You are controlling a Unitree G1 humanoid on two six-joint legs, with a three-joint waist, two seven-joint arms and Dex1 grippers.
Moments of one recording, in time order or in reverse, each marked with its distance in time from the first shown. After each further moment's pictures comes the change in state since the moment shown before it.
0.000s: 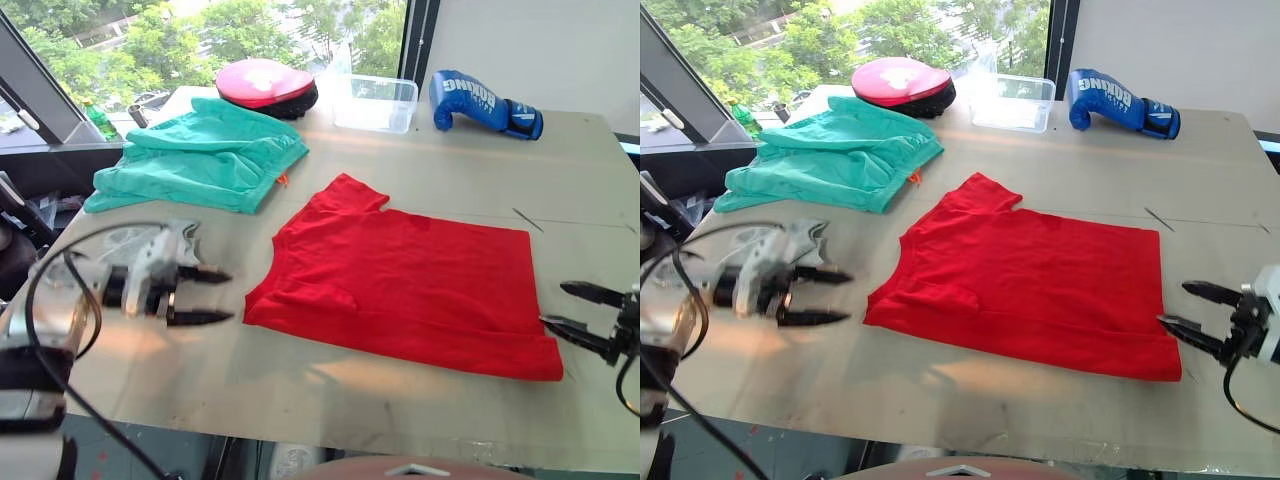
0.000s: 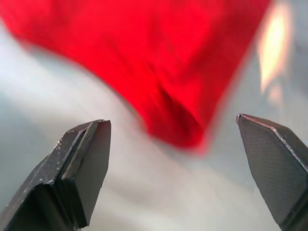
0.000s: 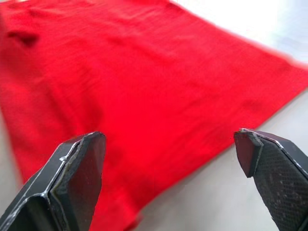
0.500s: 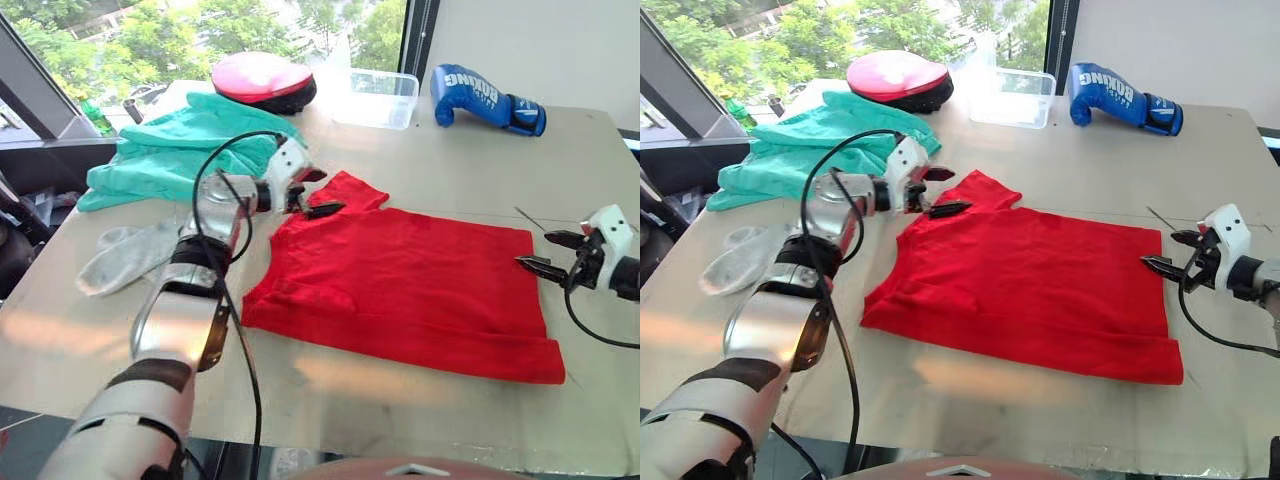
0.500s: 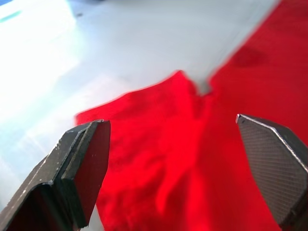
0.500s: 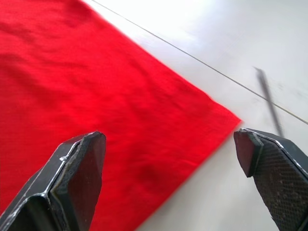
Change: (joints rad) left arm -0.625 -0.568 -0.186 0.670 0.369 -0.325 0.572; right arm -0.433 0.059 0.225 0.310 -0.254 0.026 -0.173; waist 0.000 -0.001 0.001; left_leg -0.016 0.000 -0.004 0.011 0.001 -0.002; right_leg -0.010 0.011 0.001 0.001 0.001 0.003
